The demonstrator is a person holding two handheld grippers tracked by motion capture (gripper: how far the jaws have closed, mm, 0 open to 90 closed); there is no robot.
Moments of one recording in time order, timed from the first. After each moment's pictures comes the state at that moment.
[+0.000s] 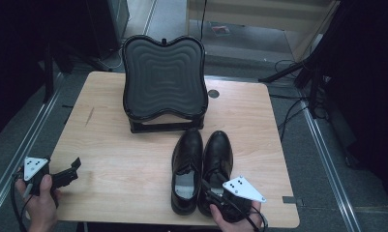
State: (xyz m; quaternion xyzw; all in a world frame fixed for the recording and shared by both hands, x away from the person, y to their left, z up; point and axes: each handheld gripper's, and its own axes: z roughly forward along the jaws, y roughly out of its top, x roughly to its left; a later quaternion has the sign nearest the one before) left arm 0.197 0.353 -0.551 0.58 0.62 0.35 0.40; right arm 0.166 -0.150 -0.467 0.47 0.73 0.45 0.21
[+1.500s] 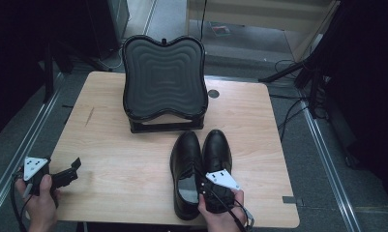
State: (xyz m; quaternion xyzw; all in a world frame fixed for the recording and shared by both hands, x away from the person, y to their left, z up) left arm 0.197 0.353 -0.551 0.58 0.62 0.34 0.40; right arm 0.184 -0.114 -0.485 0.54 0.73 0.35 0.23
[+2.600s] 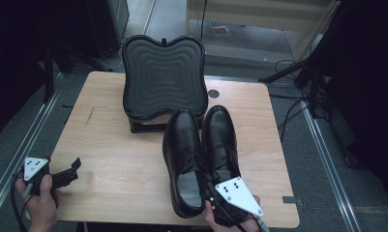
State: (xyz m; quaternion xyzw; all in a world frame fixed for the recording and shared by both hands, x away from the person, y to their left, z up) left arm 0.197 0.353 -0.551 0.58 0.62 0.34 0.40; right arm 0.143 -0.122 -0.409 0.45 0.70 0.47 0.31
